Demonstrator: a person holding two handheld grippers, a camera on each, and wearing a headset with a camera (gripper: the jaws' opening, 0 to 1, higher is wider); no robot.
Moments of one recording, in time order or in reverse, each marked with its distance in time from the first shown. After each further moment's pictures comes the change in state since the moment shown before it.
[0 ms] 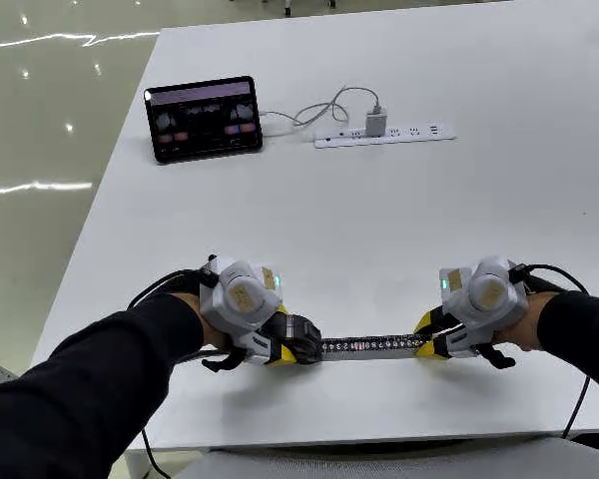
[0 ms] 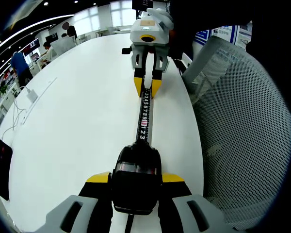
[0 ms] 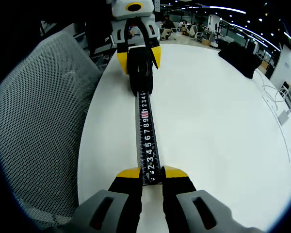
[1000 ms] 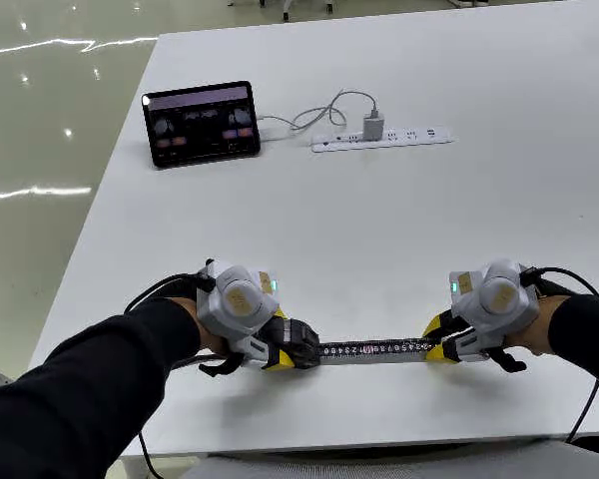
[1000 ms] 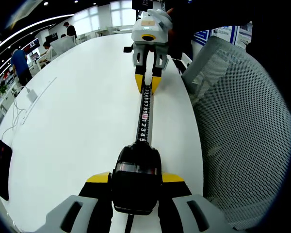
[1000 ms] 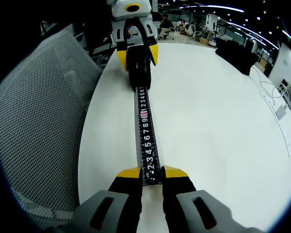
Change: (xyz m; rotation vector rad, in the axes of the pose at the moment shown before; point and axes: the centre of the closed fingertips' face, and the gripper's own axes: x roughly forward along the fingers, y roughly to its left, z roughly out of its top) left arm 0.000 0.000 0.001 -0.001 0.000 -0.003; right arm -0.009 0.000 -0.012 0.016 0.001 -0.010
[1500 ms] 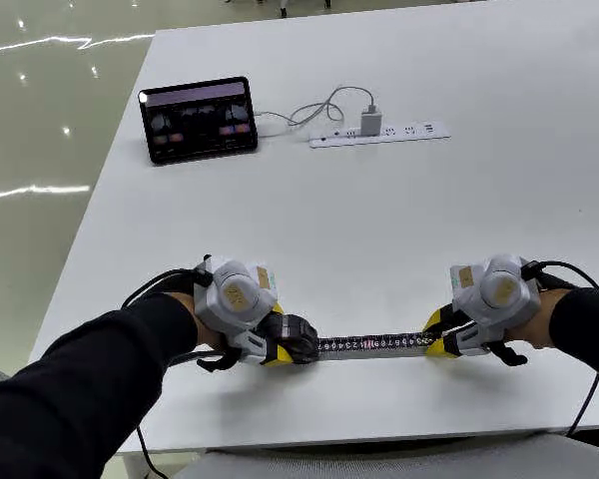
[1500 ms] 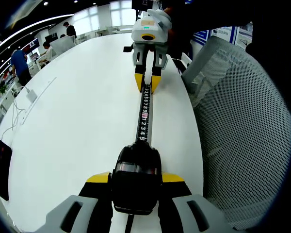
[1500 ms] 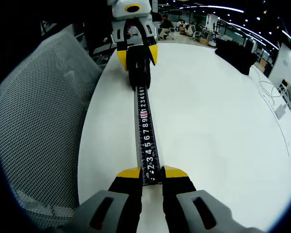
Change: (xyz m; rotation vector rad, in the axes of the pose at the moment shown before) left arm 0.000 0.000 0.000 0.000 0.000 -0.001; right arm -0.002 -0.001 -0.002 -0.001 -0.004 0.001
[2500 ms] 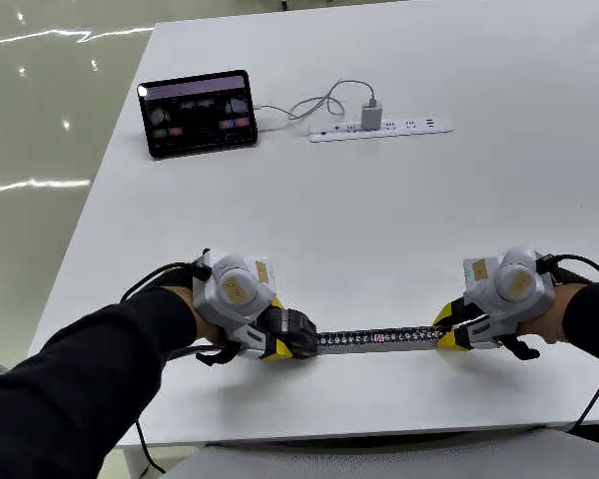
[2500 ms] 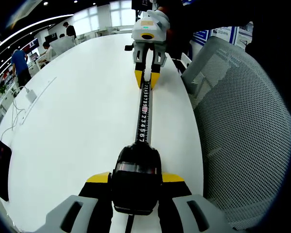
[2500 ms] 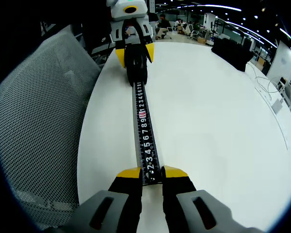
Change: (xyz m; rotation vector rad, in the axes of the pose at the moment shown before) left arm 0.001 0.000 0.000 0.003 0.001 -0.006; right arm -0.011 -0.003 -0.013 0.013 0.005 -0.011
